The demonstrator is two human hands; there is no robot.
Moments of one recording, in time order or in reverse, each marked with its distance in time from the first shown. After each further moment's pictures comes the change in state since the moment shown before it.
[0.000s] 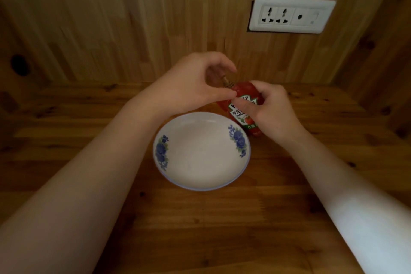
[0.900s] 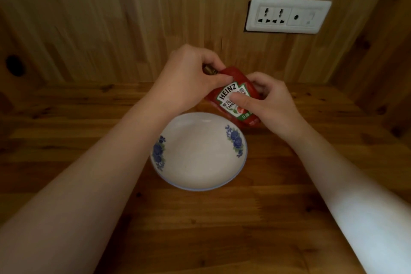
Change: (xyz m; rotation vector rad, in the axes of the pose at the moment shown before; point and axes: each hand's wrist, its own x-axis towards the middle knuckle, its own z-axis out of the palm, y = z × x) left_hand 0.003 0.009 0.006 -0.002 0.212 -0.119; right_hand 0.002 -0.005 -0.014 0.225 -0.108 0.069
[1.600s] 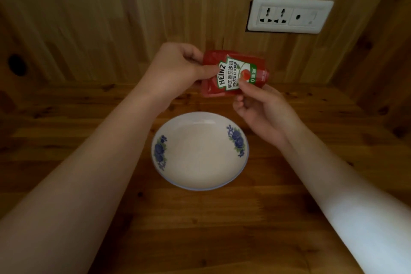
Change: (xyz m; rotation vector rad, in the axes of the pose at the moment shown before) left_hand 0.006 -0.017 -0.011 -0.499 -0.017 -0.306; right_hand 0.011 0.021 0.017 0.982 0.025 0.349
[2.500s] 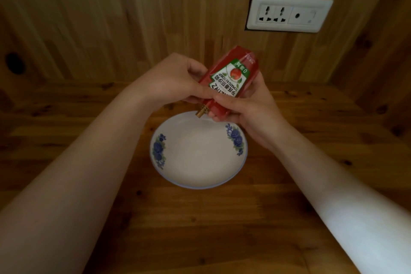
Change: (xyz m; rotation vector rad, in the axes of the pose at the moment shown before) left_hand -0.002 -0.002 -0.006 0.191 -0.275 -0.105; right_hand -0.004 0.014 0.020 -0.399 -0.003 -0.160
